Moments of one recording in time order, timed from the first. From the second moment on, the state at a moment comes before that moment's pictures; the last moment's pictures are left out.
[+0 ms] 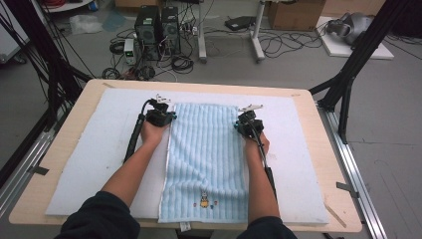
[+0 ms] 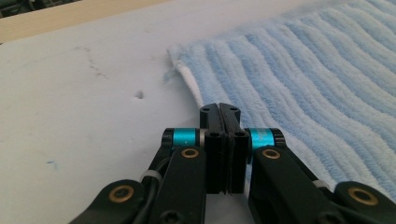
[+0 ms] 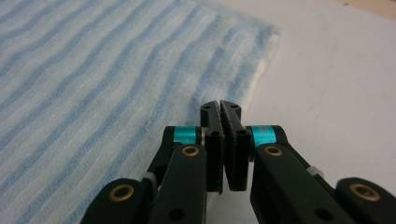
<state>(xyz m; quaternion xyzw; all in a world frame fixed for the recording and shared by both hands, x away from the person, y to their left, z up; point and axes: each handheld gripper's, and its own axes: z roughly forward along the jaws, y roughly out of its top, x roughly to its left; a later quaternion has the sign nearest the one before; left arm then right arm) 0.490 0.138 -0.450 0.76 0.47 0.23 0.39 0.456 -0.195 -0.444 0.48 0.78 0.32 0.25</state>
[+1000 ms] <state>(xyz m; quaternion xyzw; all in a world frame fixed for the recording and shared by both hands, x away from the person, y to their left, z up) 0.413 0.144 -0.445 0.79 0.44 0.12 0.41 0.383 -0.214 -0.429 0.42 0.81 0.37 0.19</state>
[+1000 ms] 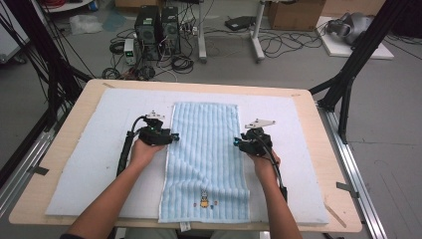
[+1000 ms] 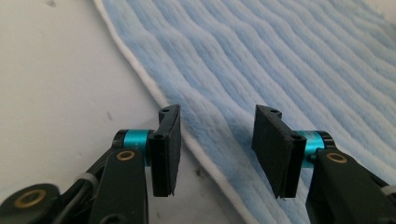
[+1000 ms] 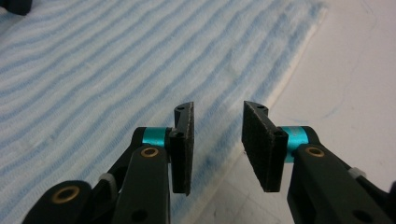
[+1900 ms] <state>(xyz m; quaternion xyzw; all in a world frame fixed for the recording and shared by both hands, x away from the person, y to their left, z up) 0.441 0.149 -0.451 0.75 0.48 0.17 0.42 0.417 -0.195 -0.448 0.46 0.78 0.34 0.24</state>
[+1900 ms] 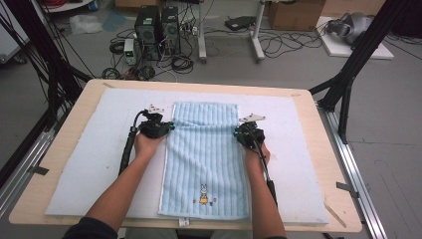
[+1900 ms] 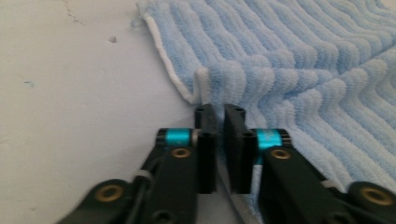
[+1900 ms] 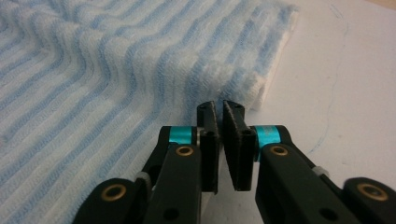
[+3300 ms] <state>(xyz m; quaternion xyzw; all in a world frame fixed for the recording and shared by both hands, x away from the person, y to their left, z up) 0.386 0.165 -0.448 0.77 0.43 0.13 0.46 0.378 -0.196 -0.432 0.43 0.79 0.37 0.23</state>
